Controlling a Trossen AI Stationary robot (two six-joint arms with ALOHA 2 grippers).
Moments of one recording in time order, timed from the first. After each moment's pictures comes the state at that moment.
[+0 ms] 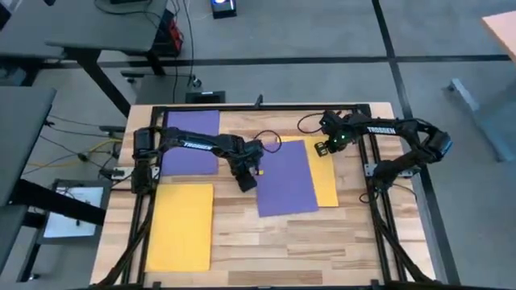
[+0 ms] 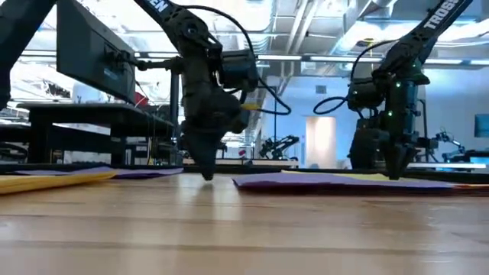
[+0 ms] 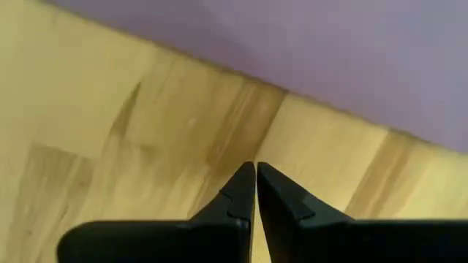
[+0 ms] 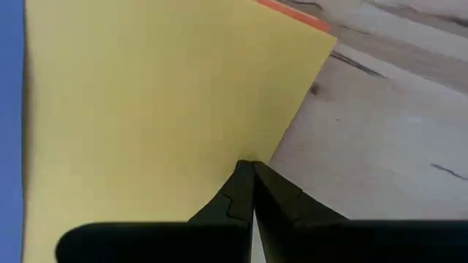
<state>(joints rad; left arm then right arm) 0.19 1.94 1.29 -0.67 0.24 -0.27 -0.76 1.44 0.69 -0.69 -0.04 0.41</state>
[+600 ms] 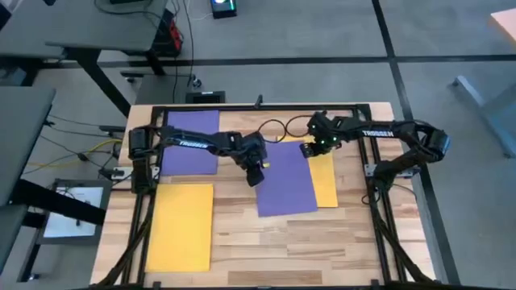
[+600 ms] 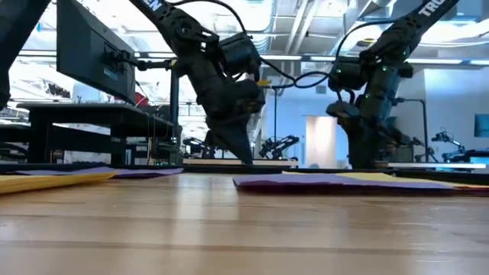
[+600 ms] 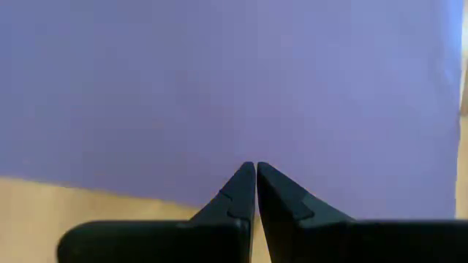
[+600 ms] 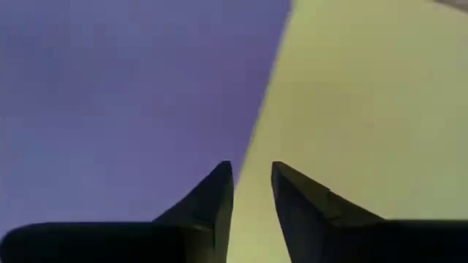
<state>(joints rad) 0.21 1.90 1.23 -0.31 0.24 -0.21 -0.56 1.45 0.74 -0.53 -0.13 0.64</state>
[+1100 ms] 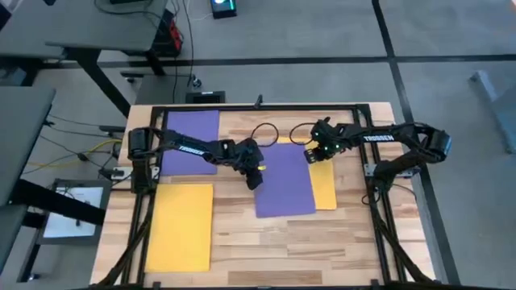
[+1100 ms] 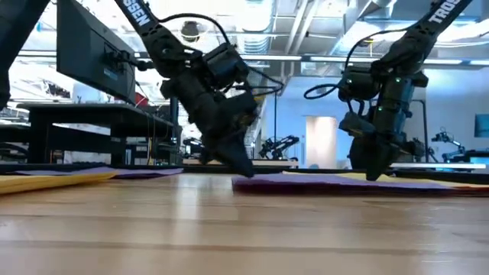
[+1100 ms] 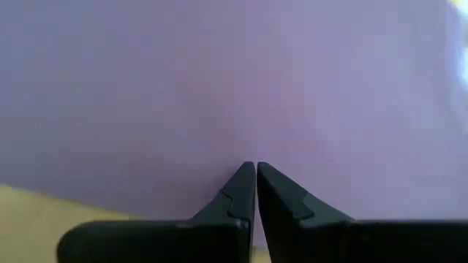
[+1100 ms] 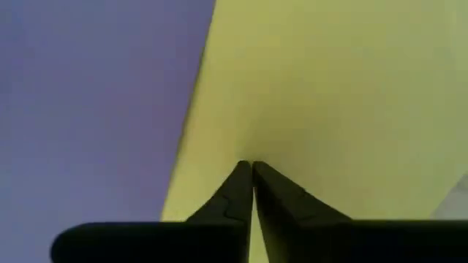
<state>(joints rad) 0.19 1.90 1.02 0.00 0.23 -0.35 -0.54 1.44 0.60 -0.43 -0.10 0.62</state>
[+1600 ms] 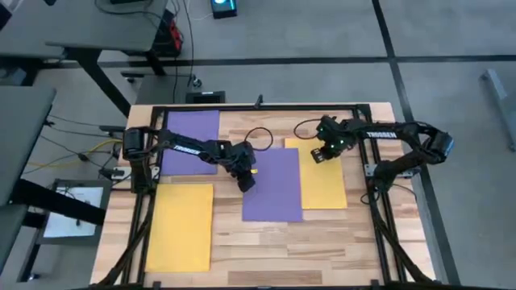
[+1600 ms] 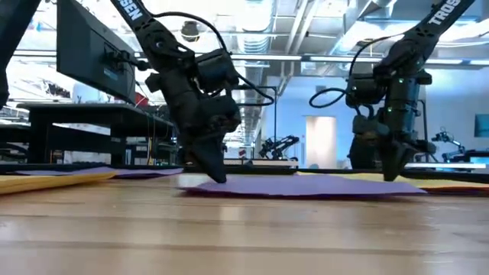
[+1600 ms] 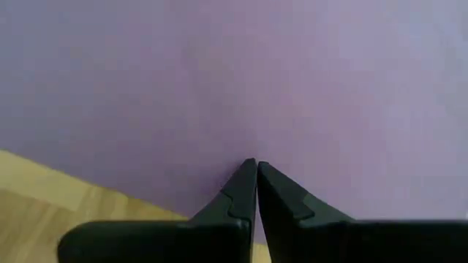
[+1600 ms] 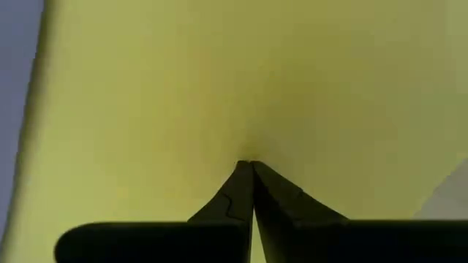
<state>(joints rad) 0.19 1.86 0.97 -0.22 0.24 -0.37 -0.68 1.42 0.62 -0.61 -0.17 0.47</state>
